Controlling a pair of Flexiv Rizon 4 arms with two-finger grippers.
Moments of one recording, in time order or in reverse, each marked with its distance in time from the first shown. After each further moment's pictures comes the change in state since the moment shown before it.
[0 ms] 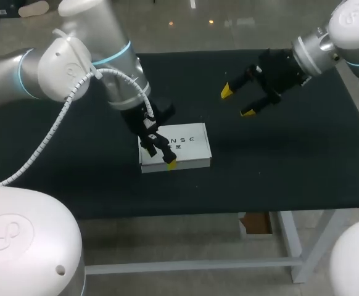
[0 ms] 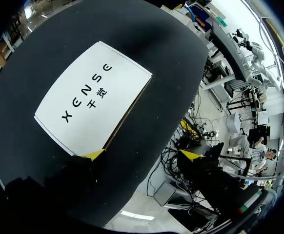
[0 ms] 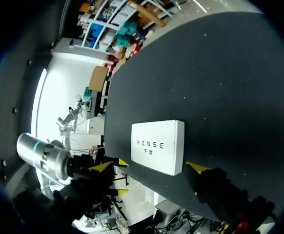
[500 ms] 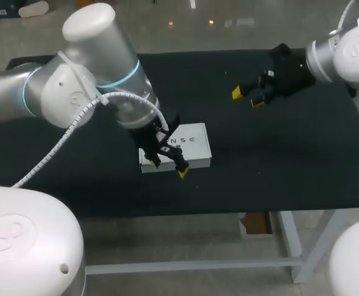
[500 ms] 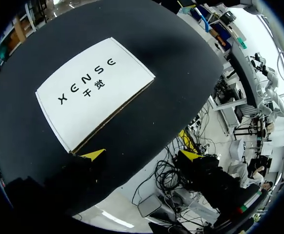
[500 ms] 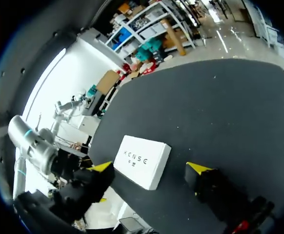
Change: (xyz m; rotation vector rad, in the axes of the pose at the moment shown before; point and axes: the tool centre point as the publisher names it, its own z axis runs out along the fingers) left arm 0.030 0.002 0.019 0.088 -0.093 -0.233; right arm -0.019 0.016 -0.026 -0.204 -0.087 -0.349
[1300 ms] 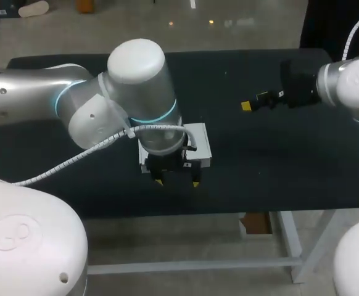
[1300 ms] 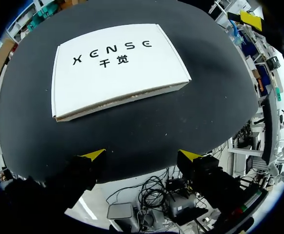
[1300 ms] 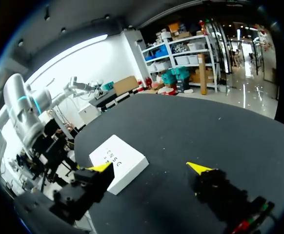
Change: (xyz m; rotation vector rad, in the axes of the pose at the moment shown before) left arm 0.010 0.001 0.050 0.069 -0.200 -0.419; right arm -0.050 0.006 0.009 -0.196 -0.015 -0.430
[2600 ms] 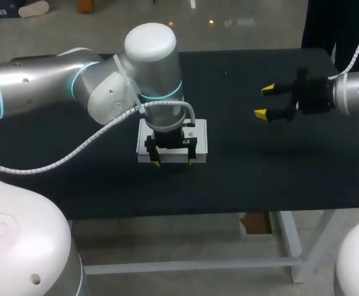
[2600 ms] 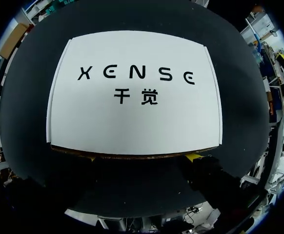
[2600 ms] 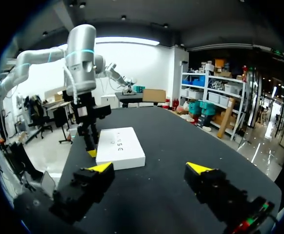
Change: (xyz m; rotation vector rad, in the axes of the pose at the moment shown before) left arm -0.032 -0.083 0.032 -0.017 -0.064 -0.167; right arm -0.027 -0.005 -0.010 -0.156 0.112 -0.483
